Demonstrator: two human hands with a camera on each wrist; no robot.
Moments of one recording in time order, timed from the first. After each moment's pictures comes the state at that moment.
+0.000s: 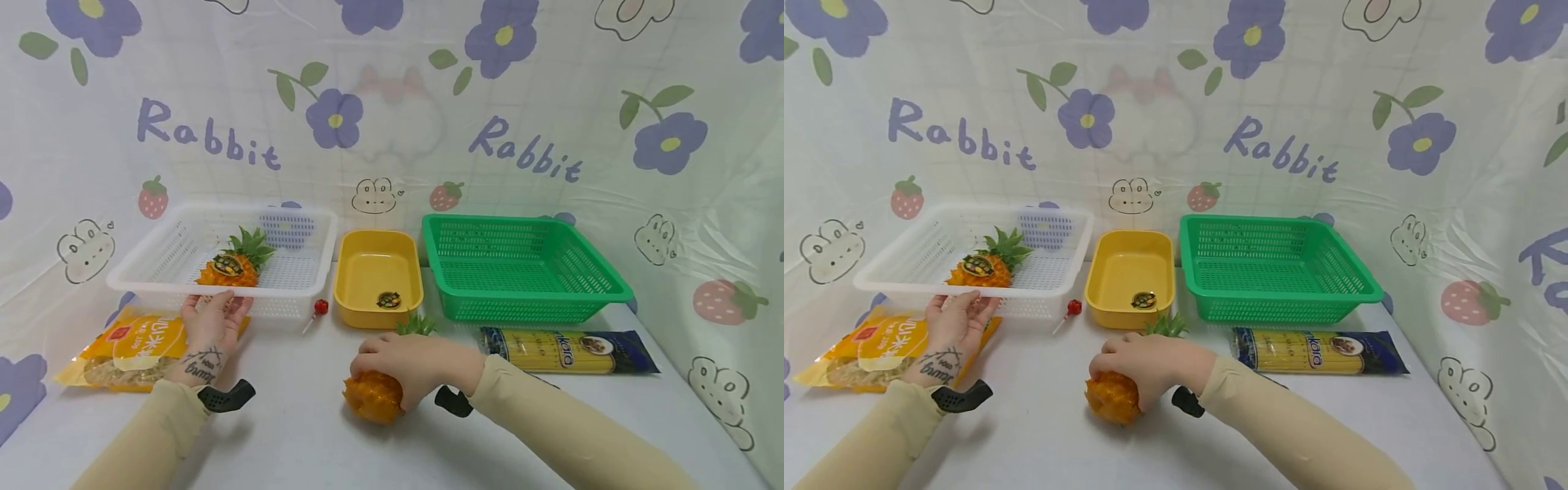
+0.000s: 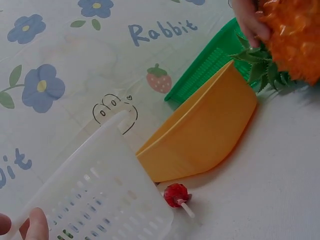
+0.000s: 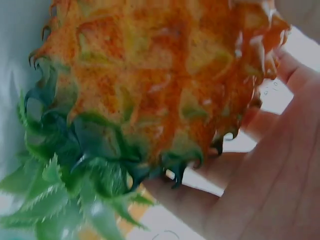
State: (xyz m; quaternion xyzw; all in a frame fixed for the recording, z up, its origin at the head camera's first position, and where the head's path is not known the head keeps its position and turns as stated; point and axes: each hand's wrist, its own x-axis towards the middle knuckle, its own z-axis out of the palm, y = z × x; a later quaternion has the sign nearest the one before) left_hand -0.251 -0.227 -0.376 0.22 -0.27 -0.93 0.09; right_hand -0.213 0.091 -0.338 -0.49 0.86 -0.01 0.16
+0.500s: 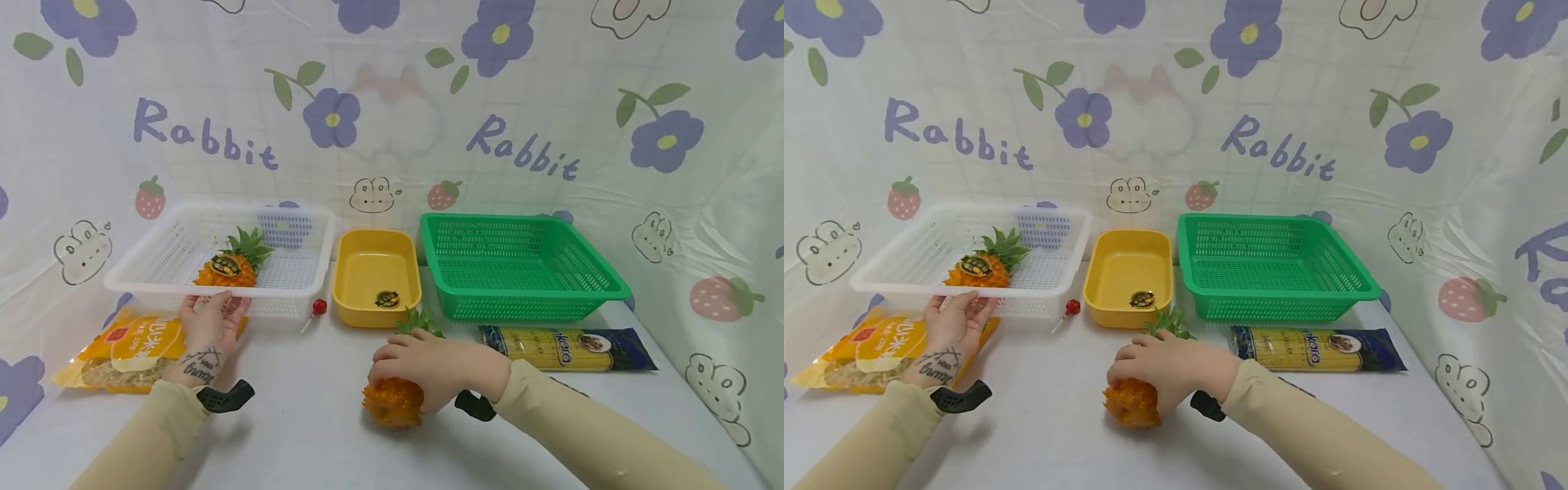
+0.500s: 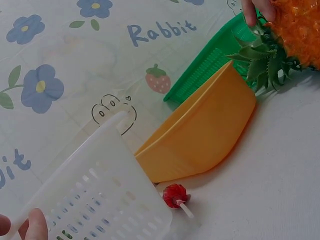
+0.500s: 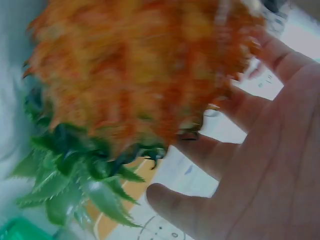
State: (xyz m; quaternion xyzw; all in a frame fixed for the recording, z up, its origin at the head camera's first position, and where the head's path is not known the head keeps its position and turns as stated) left_hand -0.249 -0.225 -0.376 0.22 -0.27 -0.93 0.09; right_hand -0.201 0.117 -0.328 -0.50 0.85 0.03 0.15
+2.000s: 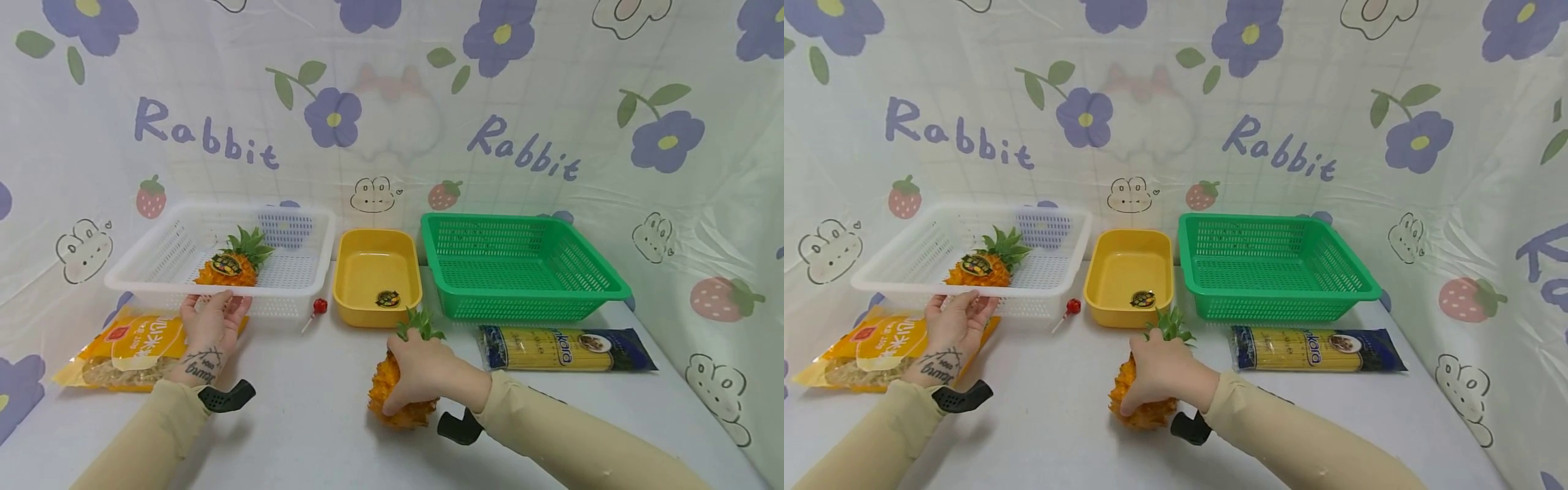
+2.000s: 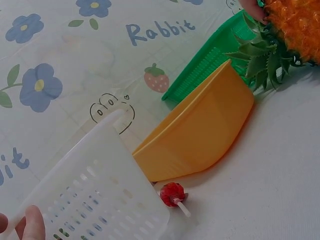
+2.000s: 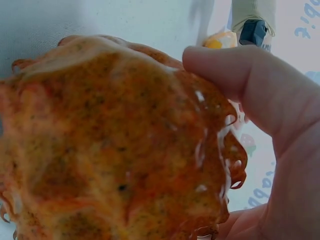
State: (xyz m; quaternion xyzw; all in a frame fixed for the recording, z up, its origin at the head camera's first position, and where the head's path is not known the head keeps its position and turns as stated) left_hand -0.251 -0.225 -0.379 0.22 -0.28 -0.93 0.10; right_hand -0.189 0.092 -0.339 -0.18 0.97 -0.07 0.16
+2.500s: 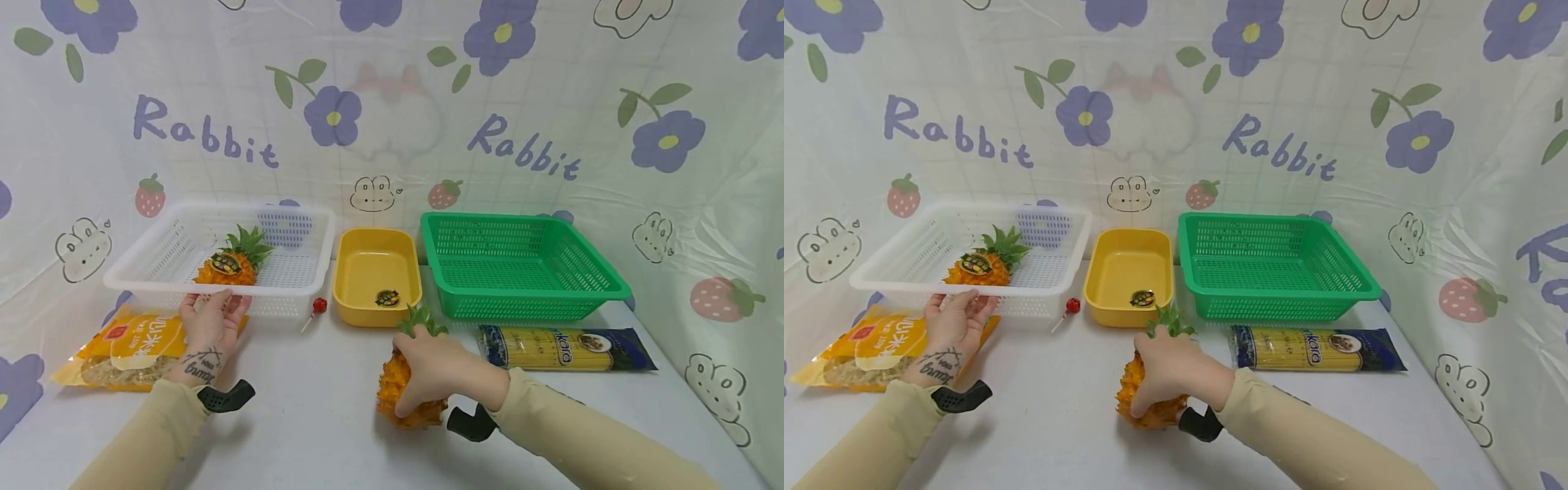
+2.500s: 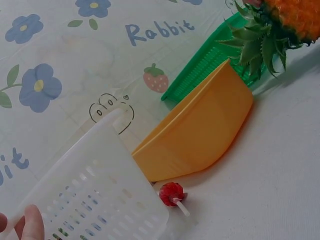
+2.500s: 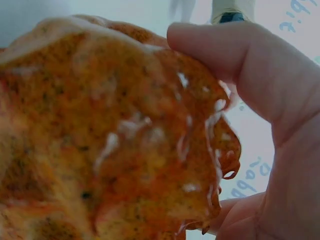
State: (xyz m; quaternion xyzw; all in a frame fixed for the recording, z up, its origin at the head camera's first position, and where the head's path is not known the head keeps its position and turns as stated) left_hand -0.249 -0.225 -0.379 0.21 -0.28 -0.93 0.10; right_hand -0.182 0.104 -0.322 -0.20 0.96 -0.08 0.17
